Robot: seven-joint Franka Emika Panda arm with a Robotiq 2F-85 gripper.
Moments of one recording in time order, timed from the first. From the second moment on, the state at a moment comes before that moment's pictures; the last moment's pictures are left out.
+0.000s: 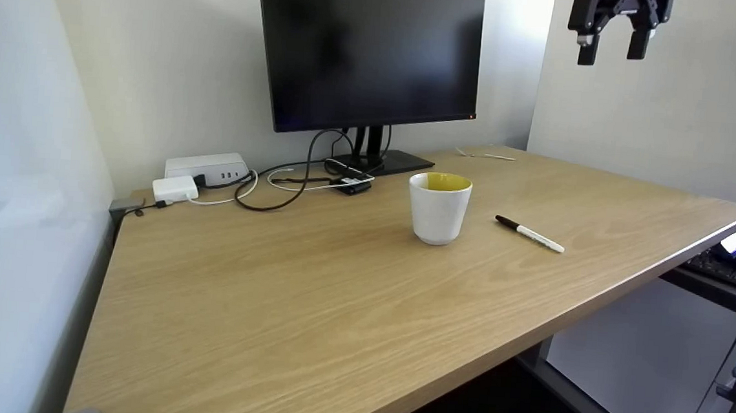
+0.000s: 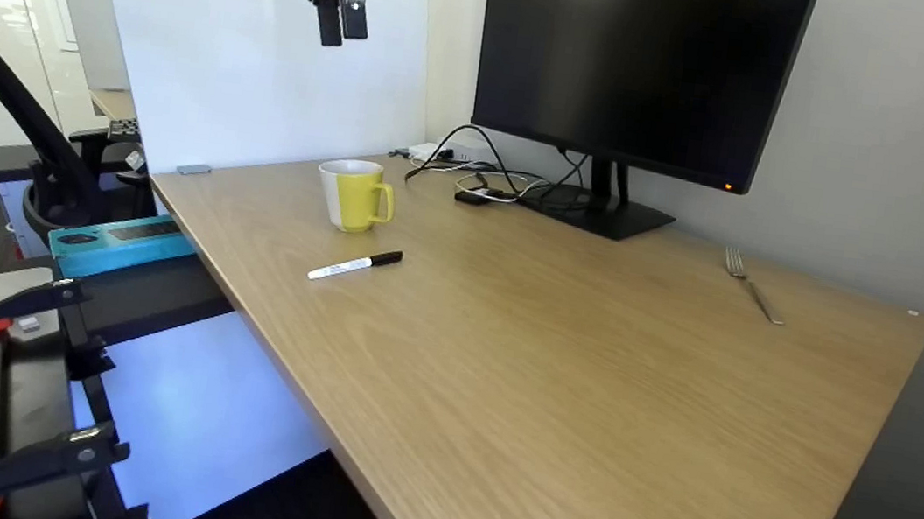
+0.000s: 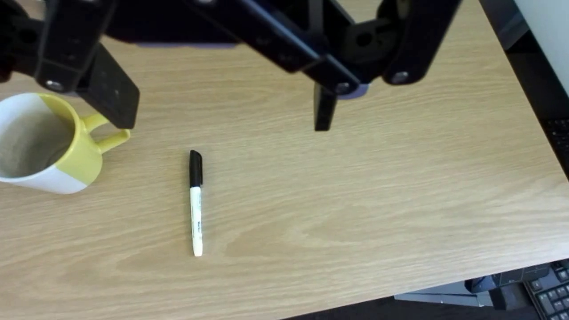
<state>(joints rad) -0.07 -0.23 0.07 -2.40 -0.12 2.21 0.24</state>
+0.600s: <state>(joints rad) -0.01 0.03 0.06 -2.38 -0.12 2.32 0.24</state>
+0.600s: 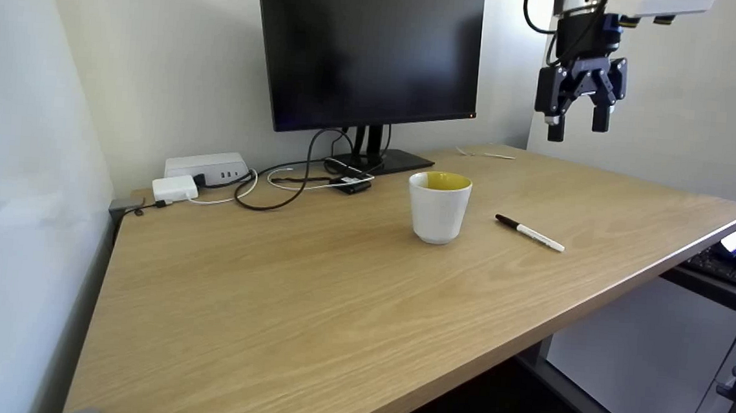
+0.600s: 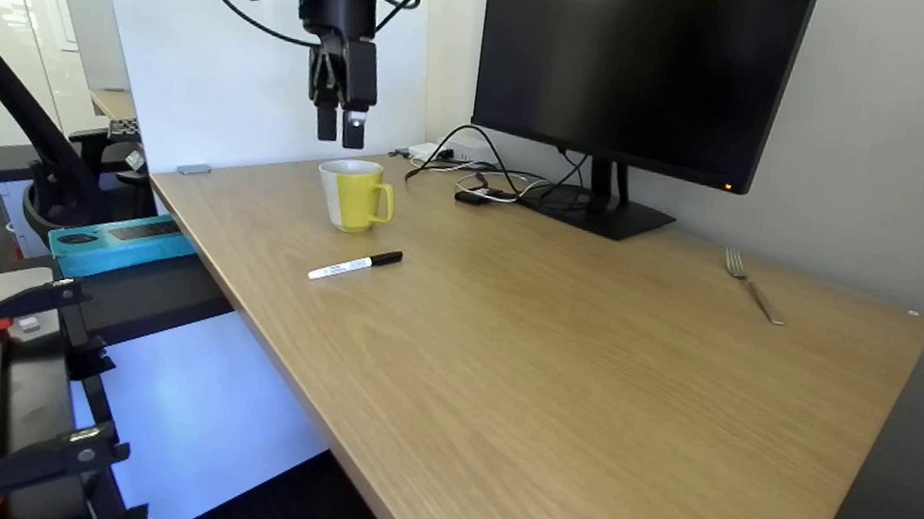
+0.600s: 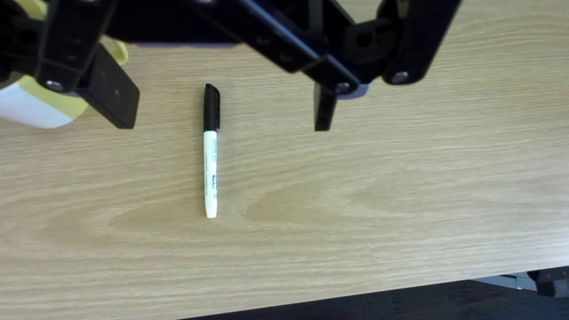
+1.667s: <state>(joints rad) 0.03 0.43 0.05 -2.15 -0.05 2.38 0.16</state>
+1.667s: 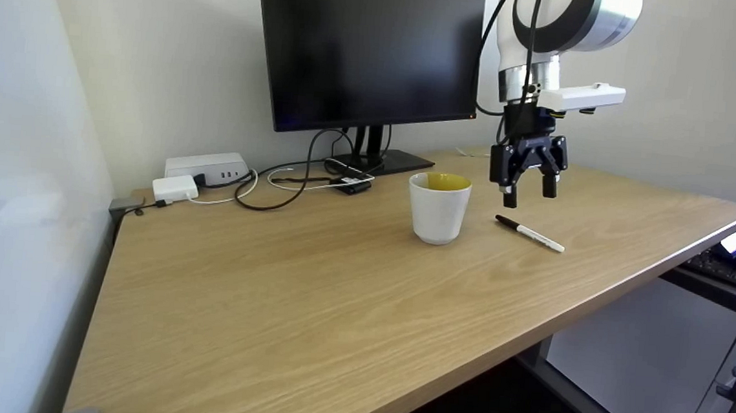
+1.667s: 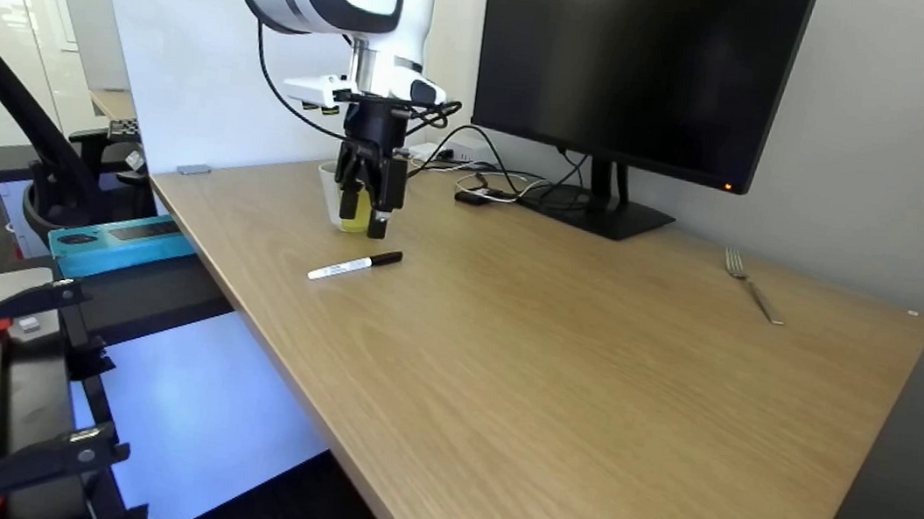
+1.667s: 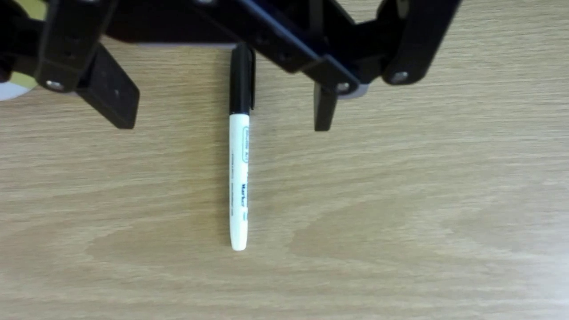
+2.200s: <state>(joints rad) 0.03 0.51 0.05 -2.10 -0.02 2.38 0.13</state>
